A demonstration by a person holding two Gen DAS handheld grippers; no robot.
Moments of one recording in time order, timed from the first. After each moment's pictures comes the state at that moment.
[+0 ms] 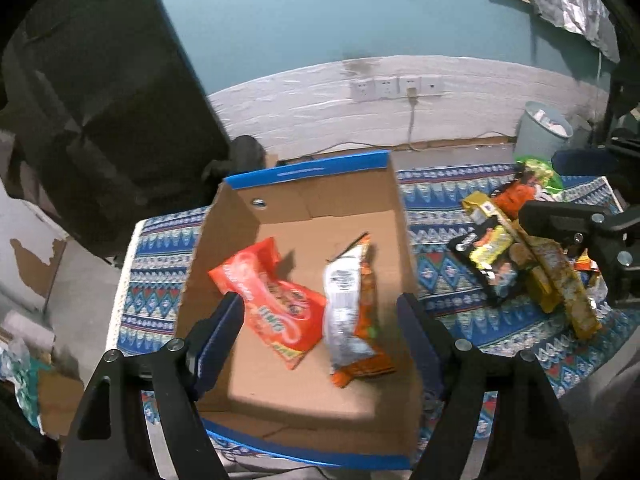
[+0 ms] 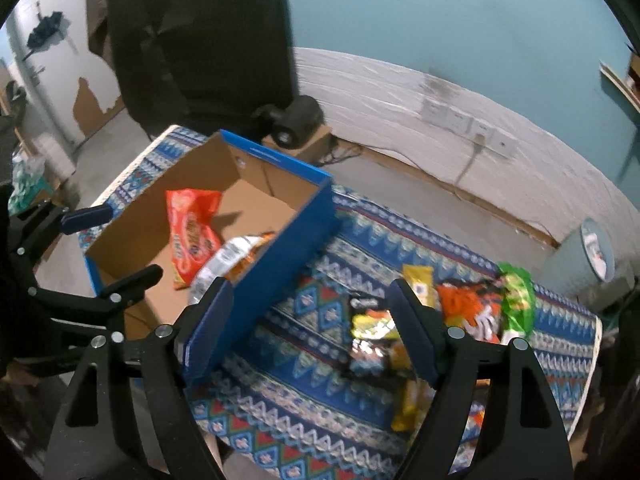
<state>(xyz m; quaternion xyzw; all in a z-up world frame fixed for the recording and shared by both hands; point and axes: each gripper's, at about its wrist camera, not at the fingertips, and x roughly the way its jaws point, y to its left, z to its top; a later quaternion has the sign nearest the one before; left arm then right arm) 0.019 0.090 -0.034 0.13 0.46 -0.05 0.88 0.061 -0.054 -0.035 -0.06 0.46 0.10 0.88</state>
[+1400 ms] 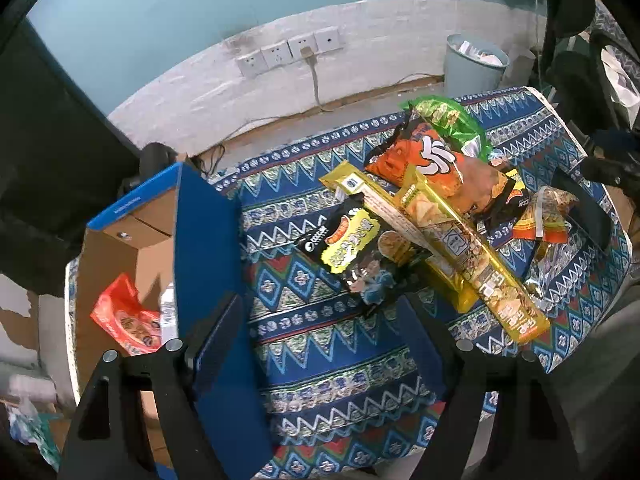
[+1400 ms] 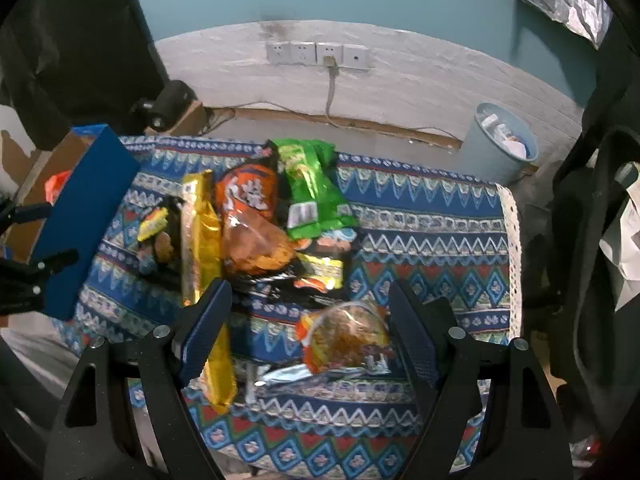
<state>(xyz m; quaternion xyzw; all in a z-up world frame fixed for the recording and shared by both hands) 0.029 -0.078 -0.079 0.20 0.52 -0.13 0.82 -0.023 -0.299 -0.068 0.01 0.50 -0.05 0.86</state>
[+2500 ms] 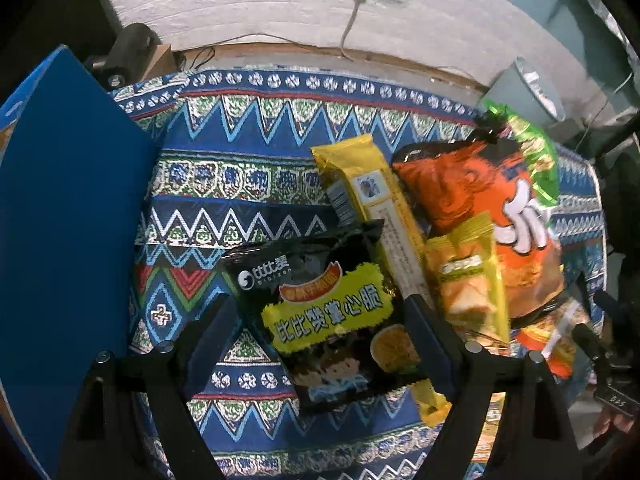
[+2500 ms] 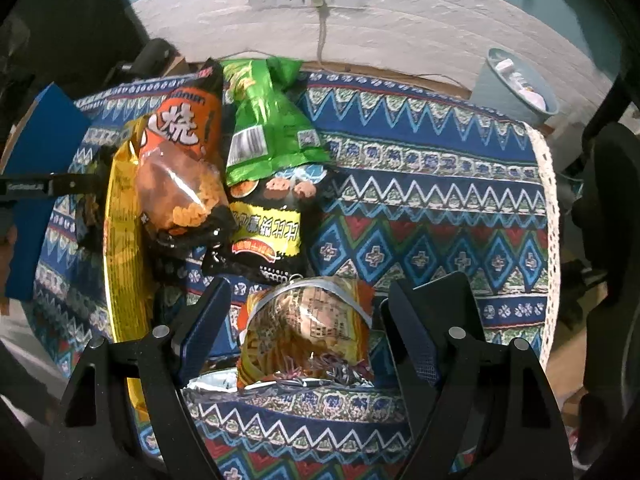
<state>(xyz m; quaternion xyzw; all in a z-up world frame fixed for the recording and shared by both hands) 0.133 -0.087 -0.190 0.01 0.64 -0.09 0.76 -0.006 -0.345 -0.154 0.02 0.57 -0.04 0.82</state>
